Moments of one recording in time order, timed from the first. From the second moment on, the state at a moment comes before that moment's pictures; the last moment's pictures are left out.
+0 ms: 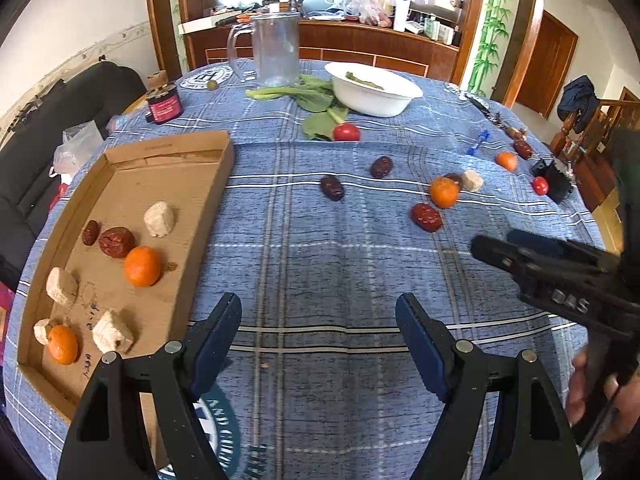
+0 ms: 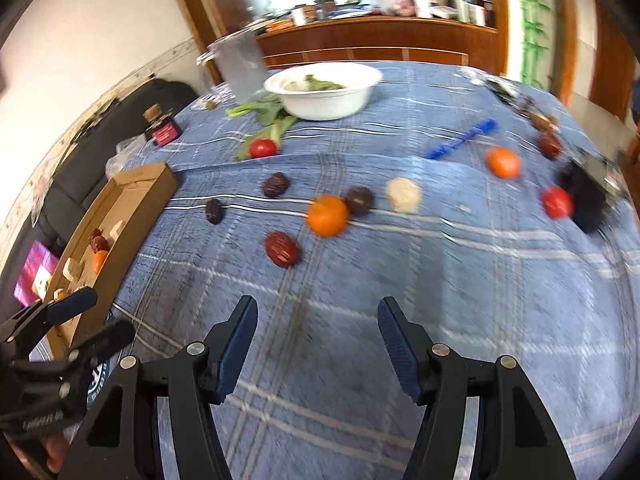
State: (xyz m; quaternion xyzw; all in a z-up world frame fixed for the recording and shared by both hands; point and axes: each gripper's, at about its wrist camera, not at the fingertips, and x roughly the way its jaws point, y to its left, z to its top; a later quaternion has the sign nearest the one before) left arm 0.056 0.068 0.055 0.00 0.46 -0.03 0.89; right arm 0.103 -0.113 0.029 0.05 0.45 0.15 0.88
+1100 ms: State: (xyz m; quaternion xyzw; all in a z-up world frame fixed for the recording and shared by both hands) left arm 0.189 0.054 0.011 -0.02 0.48 0.00 0.88; right arm 0.124 -0.119 0.008 0.06 0.45 0.18 0.87
